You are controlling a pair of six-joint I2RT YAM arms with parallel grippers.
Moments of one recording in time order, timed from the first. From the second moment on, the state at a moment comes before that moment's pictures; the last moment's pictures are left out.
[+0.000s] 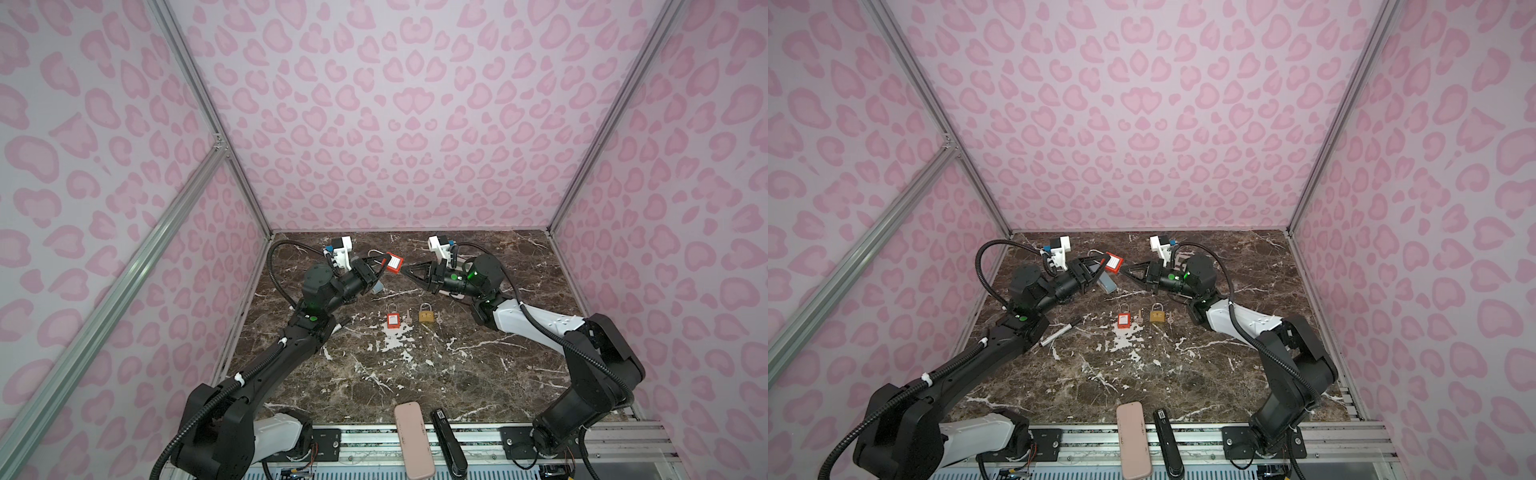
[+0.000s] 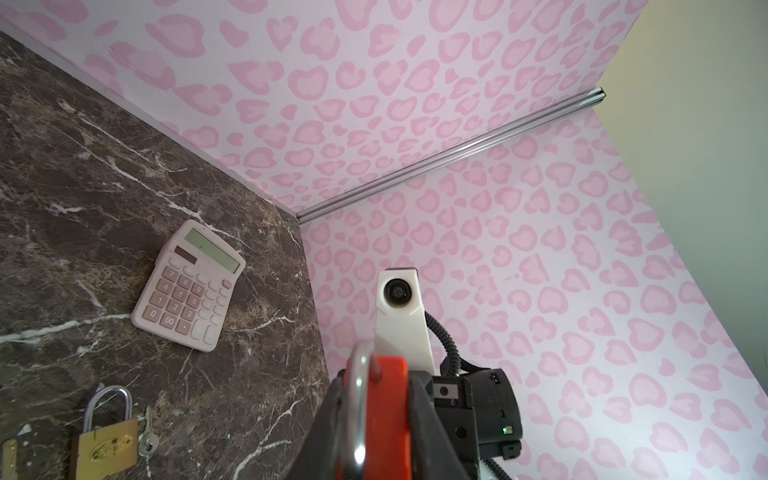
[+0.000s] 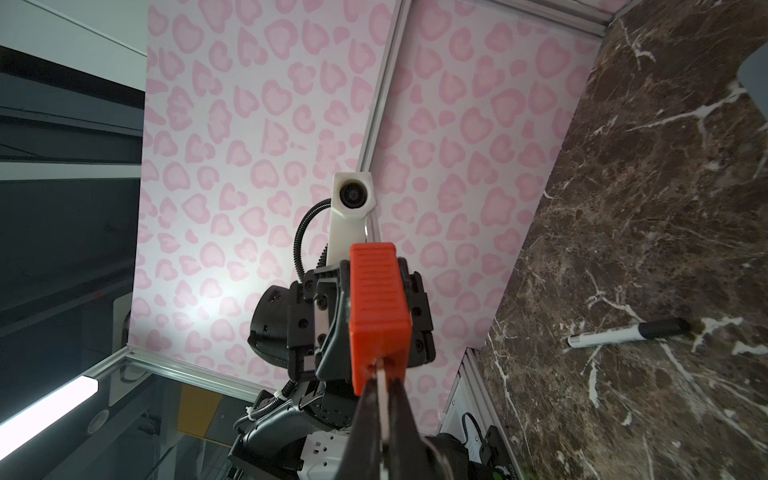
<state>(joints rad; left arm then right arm) -0.38 1.24 0.77 0.51 0.47 -1.20 0.54 1.64 0.95 0.87 -0.81 1.43</state>
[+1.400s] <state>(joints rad) -0.36 1.28 0.80 0.60 0.40 -1.21 0.46 1.52 0.86 0.72 -0.77 1.39</state>
